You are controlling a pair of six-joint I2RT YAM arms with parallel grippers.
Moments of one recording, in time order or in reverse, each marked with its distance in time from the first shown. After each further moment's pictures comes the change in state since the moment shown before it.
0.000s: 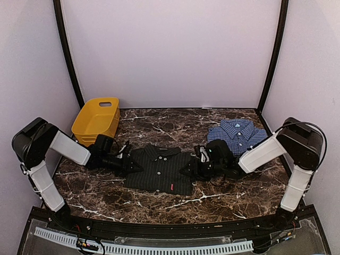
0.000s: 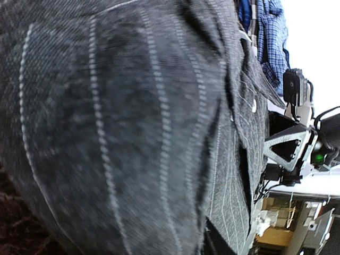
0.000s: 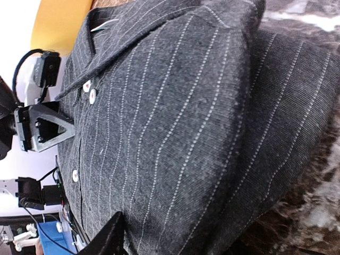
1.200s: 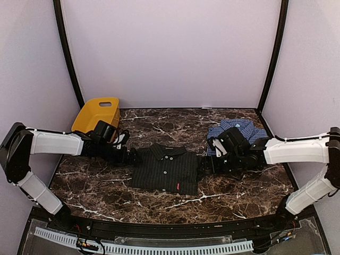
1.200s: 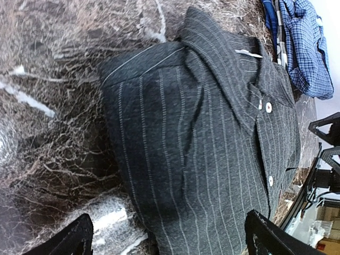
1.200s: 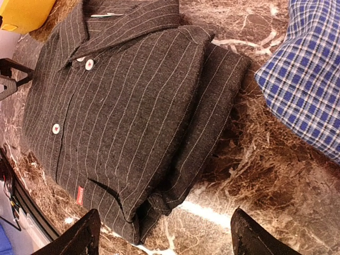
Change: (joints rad) left arm -0.065 -0.219 0.167 -0.482 -0.352 0.199; right arm -0.010 -0.399 0.073 -0.715 0.240 -0.323
